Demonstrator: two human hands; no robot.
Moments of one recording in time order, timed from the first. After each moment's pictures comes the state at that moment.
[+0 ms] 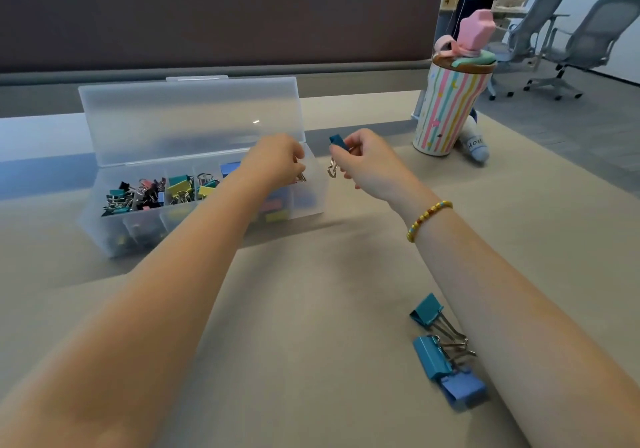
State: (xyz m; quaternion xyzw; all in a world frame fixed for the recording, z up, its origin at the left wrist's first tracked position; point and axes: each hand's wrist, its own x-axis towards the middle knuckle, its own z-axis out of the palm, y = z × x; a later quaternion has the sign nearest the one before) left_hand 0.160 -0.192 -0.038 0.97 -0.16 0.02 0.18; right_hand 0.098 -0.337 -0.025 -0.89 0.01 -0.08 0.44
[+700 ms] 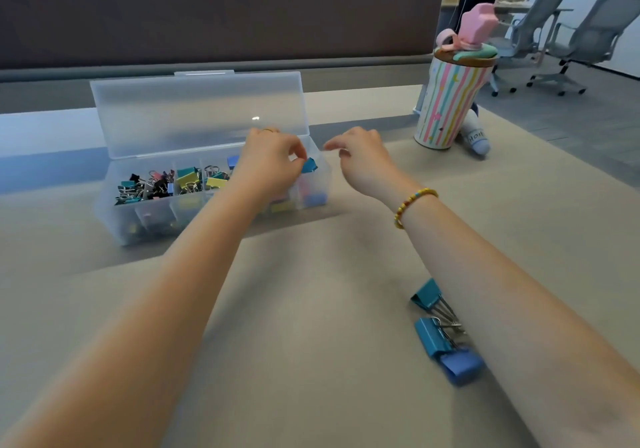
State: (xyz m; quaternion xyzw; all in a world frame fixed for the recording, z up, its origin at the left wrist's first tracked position) left_hand 0.121 -0.176 -0.036 0.95 -0.18 0.14 0.22; right_hand 0.108 -0.330 -0.036 -0.98 -0.04 -0.12 0.18
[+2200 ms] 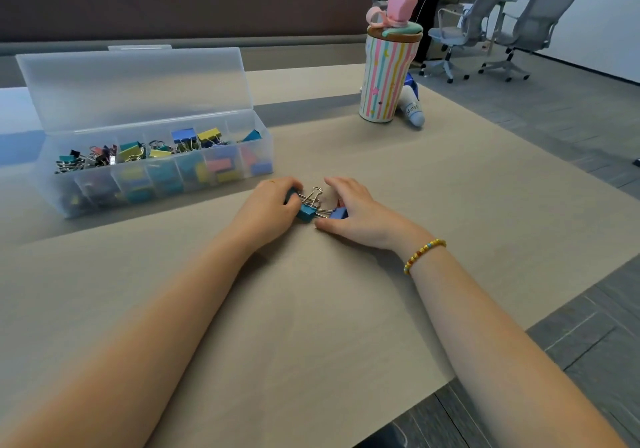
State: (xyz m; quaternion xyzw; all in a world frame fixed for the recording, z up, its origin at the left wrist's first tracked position) left_hand 0.041 -0.228 -0.104 0.92 -0.23 0.03 0.31; right_hand -0.017 -0.386 -0.084 -0.96 -0.05 0.04 0.27
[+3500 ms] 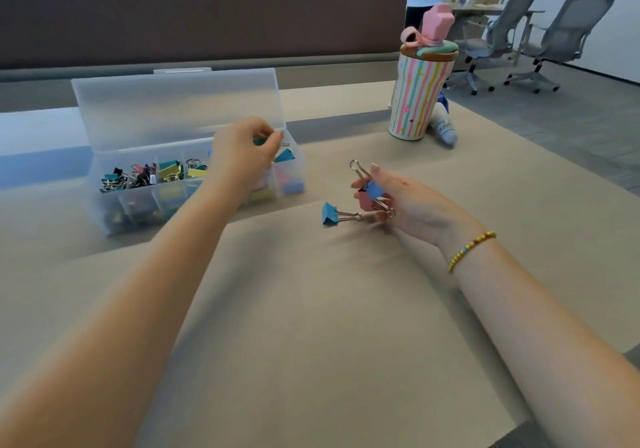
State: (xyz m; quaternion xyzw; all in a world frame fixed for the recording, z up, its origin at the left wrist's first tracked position) left_hand 0.084 -0.179 -0.031 0.87 -0.12 0.15 0.46; right_hand 0.012 -0.400 -0.057 -0.74 0.05 0.08 0.67
